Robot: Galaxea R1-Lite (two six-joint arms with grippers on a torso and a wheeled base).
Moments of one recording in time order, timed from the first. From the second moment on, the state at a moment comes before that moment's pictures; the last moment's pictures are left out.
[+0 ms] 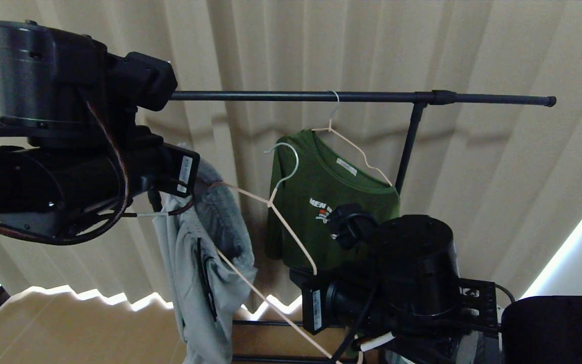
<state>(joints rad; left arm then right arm) -0.59 1.51 -1.13 -0.09 0.51 0.17 0.97 1.81 -0.81 -0.57 -0.21 0.45</state>
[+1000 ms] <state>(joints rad) -0.69 1.50 -1.01 -0.25 0.15 0.28 0.97 1.77 -0.72 -0.65 -0.13 0.37</state>
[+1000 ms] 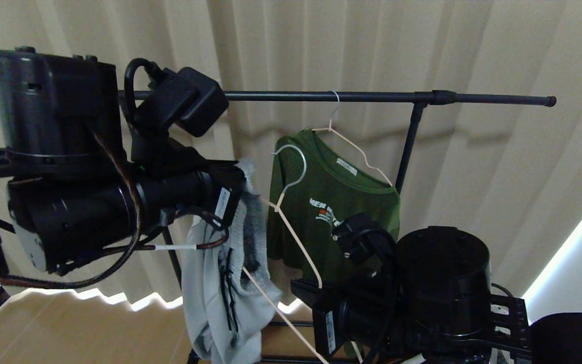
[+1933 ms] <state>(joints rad) -0.66 1.40 -0.91 -0.26 -0.01 0.33 0.97 1.77 -0.70 -0.65 -0.13 0.36</state>
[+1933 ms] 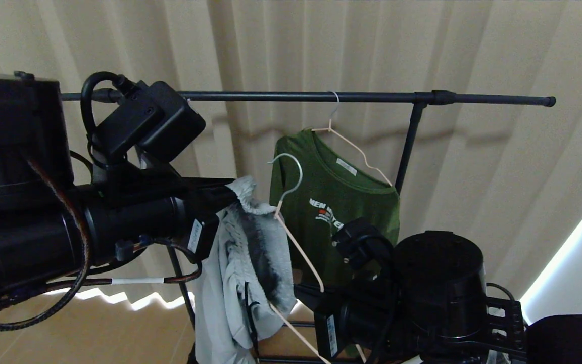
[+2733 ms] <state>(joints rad) -0.62 1.33 -0.81 -0.26 -0.02 0.35 0.88 1.69 -0.68 -0.64 -0.13 0.28</state>
